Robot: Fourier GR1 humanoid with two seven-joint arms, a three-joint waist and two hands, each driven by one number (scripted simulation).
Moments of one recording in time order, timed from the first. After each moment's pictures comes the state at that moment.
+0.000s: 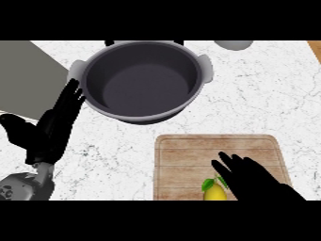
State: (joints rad) left arm -0.16 0.36 -0.26 -1.65 0.33 0.34 0.22; right arm -0.28 -0.75 0.76 -2.37 0.27 0.25 1.07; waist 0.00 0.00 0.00
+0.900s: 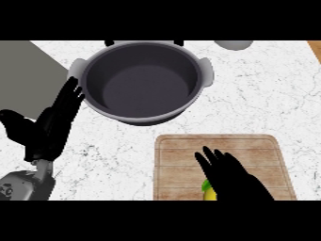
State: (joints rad) left arm -0.17 0.32 -0.20 -1.64 0.29 0.29 0.25; right arm -0.24 -0.52 0.84 -2.17 0.50 0.28 1.08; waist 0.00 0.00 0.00
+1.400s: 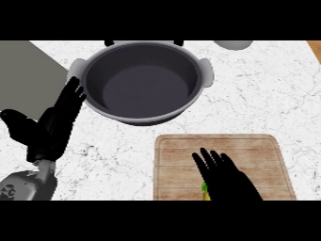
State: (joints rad) left arm -0.17 0.30 -0.20 -1.66 0.25 0.28 0.27; right arm -0.21 -0.46 0.86 -2.03 0.59 0.34 1.04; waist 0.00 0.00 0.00
